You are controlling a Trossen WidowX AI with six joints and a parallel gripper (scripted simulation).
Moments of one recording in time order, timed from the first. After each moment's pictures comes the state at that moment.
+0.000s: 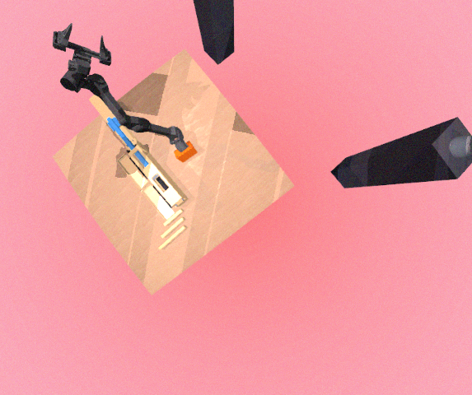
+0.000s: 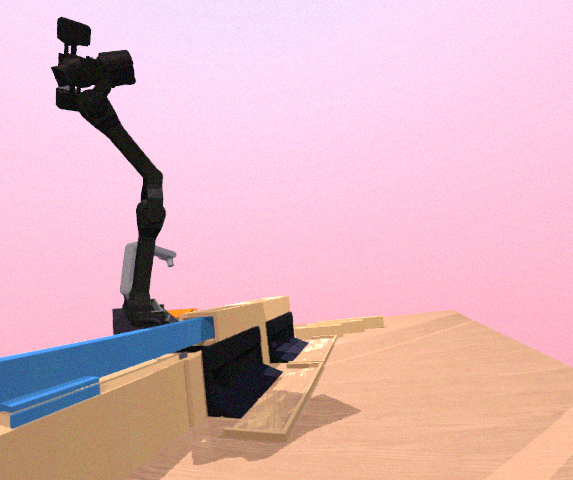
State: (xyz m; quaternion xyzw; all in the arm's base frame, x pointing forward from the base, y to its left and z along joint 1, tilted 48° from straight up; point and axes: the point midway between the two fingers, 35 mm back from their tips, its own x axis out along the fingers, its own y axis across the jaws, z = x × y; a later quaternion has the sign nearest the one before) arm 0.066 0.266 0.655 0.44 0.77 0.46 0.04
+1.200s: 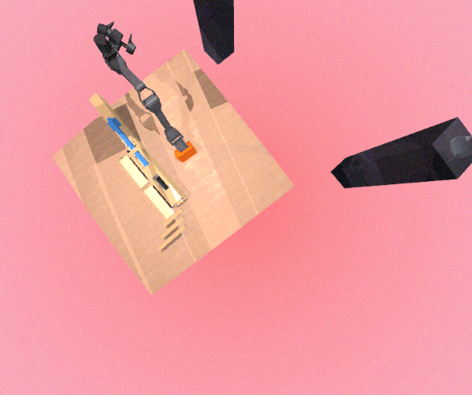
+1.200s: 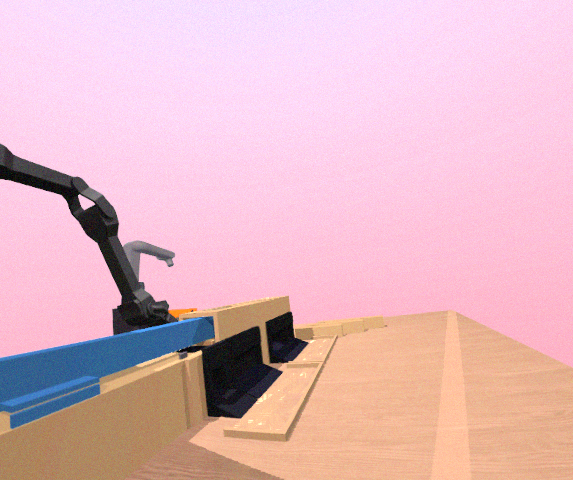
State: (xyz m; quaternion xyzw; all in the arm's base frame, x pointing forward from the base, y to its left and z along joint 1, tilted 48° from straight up) arm -0.121 -0.114 0.675 0.03 0.64 0.71 -0.29
